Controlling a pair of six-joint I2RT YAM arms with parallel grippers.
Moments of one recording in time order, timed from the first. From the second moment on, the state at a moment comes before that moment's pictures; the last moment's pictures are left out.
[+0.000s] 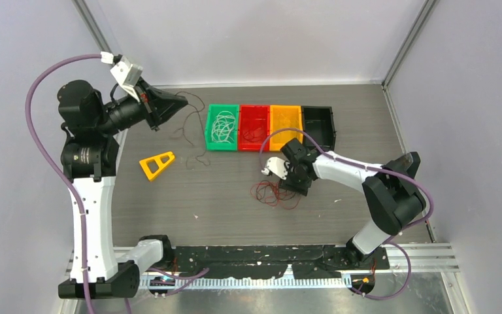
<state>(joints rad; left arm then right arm) 0.04 1.09 1.60 -0.51 0.99 -0.06 0.63 1.61 0.92 -0.57 0.02 -0.68</state>
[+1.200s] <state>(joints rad) -0.45 1.38 0.79 -0.65 0.68 -0.10 0.88 1.13 0.81 -0.47 -0.47 -0.63</state>
